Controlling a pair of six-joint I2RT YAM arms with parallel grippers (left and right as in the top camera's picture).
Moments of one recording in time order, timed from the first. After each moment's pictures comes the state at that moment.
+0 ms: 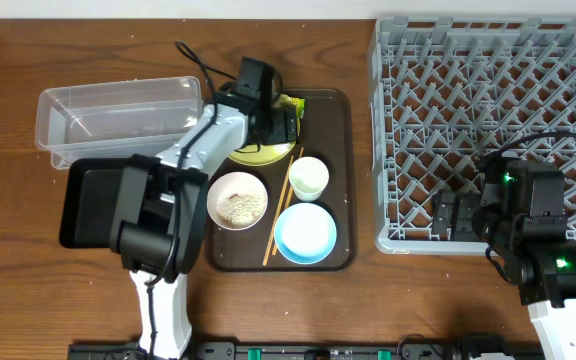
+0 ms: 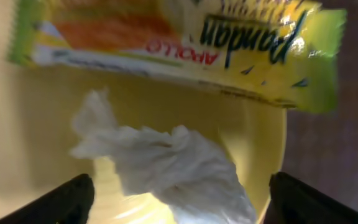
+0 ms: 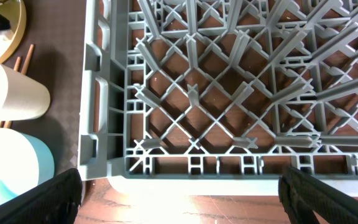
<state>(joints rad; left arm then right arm) -0.32 2.10 1.47 -0.55 0.15 -0.39 0.06 0.94 0.92 -0.94 -0.05 0.16</state>
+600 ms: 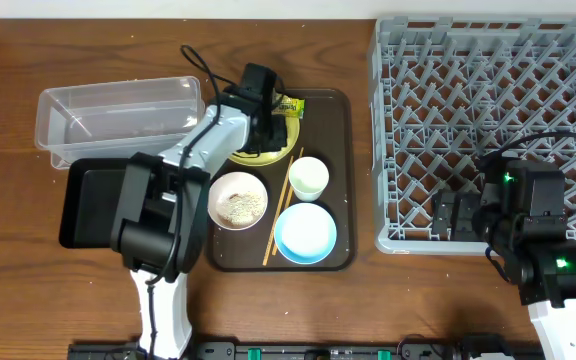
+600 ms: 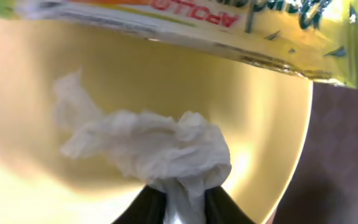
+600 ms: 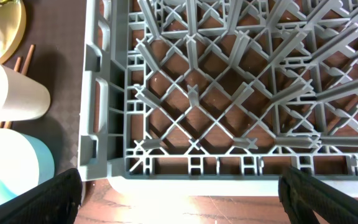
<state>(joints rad) -0.30 2.08 1.47 -0.62 0.15 -0.40 0.06 0.94 0.92 -0.94 -0.05 0.16</state>
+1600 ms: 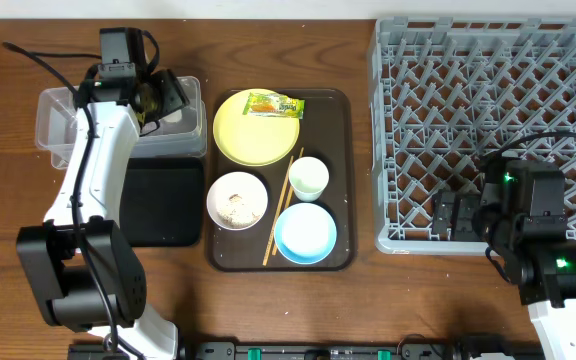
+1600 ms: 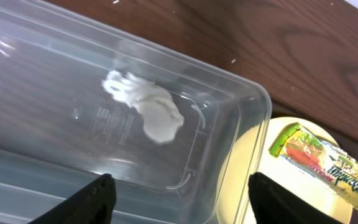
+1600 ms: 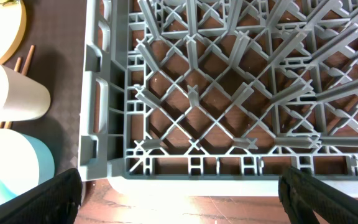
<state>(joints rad) 0.07 1.79 1.48 -0.70 0.02 -0.38 0.06 0.94 0.92 -0.94 -0.05 0.16</state>
